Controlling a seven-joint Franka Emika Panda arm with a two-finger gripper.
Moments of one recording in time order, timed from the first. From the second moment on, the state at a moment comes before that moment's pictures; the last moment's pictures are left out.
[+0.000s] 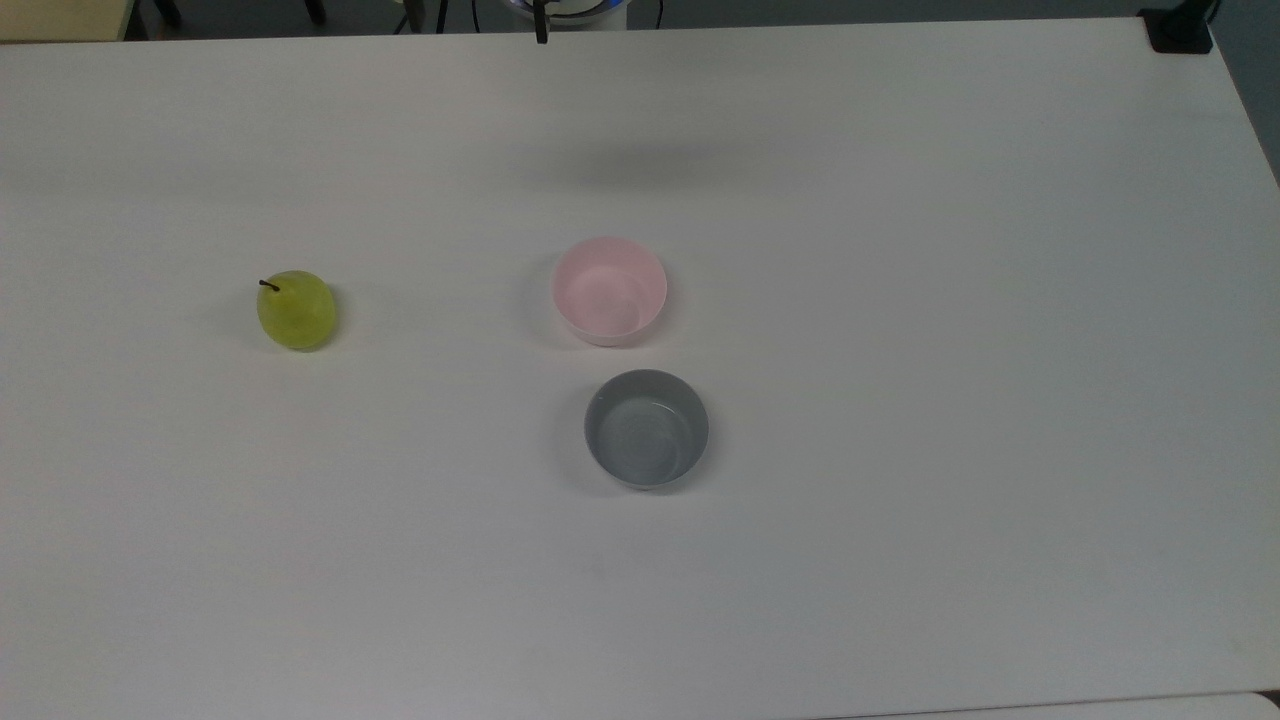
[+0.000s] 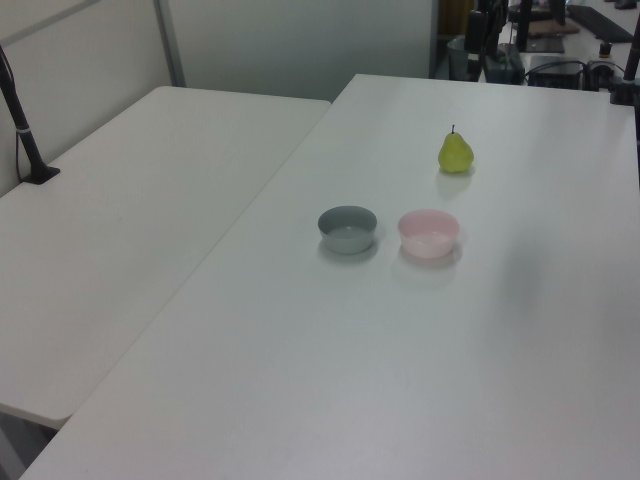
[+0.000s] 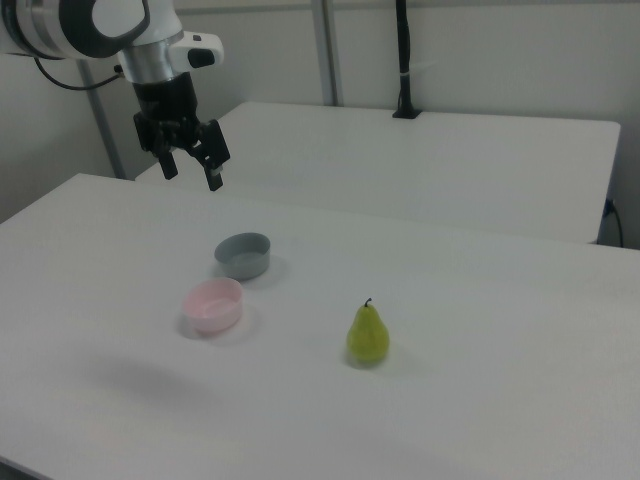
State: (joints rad) arm 0.02 -0.04 -0.03 -1.63 -0.01 1.64 0.06
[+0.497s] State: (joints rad) arm 0.02 -0.03 -0.03 -1.63 -0.01 1.64 0.06
